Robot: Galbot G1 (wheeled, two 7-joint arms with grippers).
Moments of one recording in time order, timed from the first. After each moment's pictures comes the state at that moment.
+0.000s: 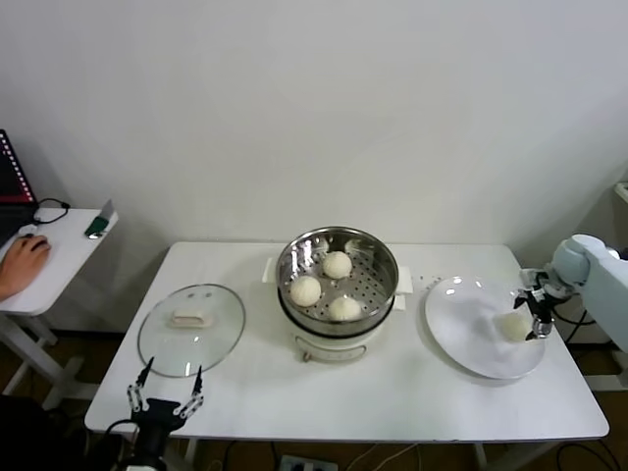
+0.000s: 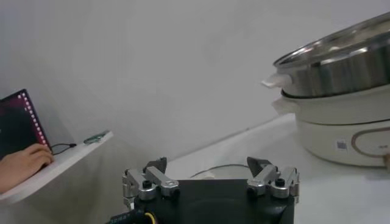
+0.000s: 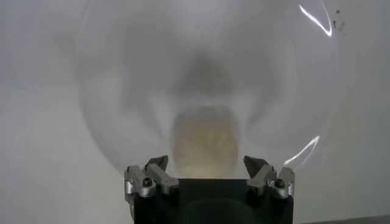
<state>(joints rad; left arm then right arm) 1.77 -1.44 -0.66 -2.03 0.22 -0.10 -0.05 -0.02 0.75 -0.70 0.68 -0.26 0.08 -1.14</state>
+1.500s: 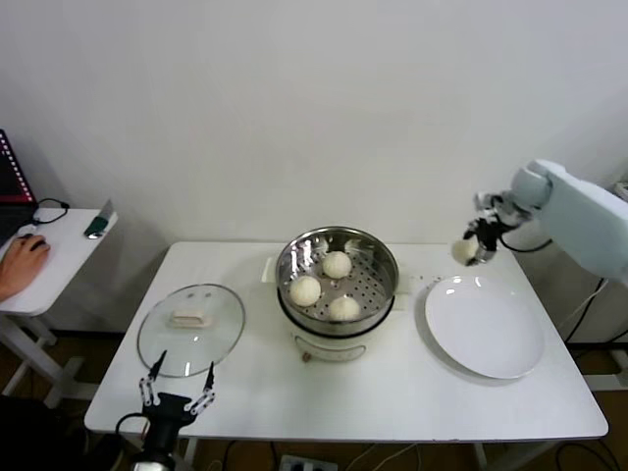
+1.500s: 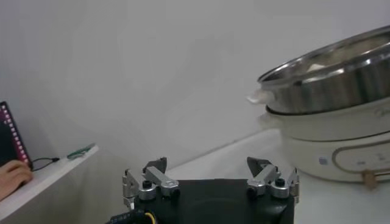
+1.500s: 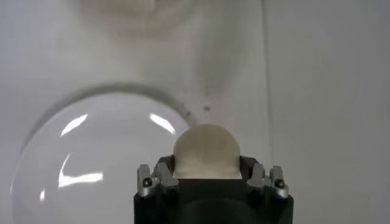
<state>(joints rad) 1.77 -1.43 -0.62 -2.07 0.22 -0.10 -0.02 0.50 0.92 -1.22 0.75 0.32 -0.11 -1.10</state>
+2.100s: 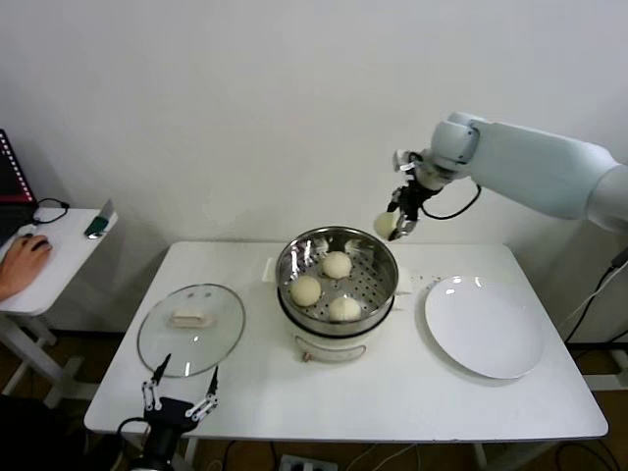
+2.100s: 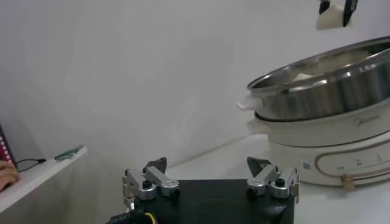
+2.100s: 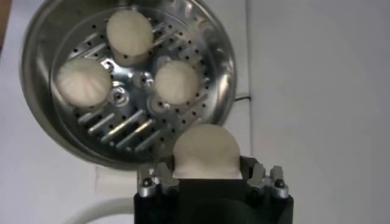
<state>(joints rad) 1.81 -1.40 -0.62 -2.09 0.18 -0.11 -0.01 0.76 1.11 -1.64 0.98 0.78 -0.28 -0.97</state>
